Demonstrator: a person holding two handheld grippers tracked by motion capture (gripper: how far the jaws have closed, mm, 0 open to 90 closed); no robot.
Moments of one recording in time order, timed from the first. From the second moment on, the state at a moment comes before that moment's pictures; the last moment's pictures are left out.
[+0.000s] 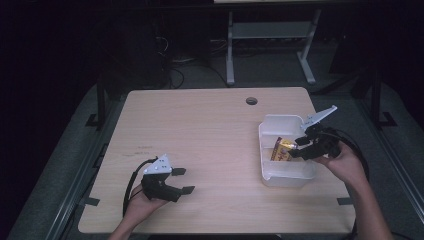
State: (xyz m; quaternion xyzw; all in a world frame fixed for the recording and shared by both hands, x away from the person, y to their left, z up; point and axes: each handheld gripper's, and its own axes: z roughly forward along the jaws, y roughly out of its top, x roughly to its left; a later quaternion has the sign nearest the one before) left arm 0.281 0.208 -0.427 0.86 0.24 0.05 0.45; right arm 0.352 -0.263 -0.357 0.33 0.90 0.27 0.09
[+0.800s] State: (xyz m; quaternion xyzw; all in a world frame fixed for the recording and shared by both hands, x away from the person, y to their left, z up) left arm 0.281 0.208 -0.427 0.86 0.24 0.05 0.45; right arm 0.354 -0.260 -0.357 0.32 0.91 0.22 0.17
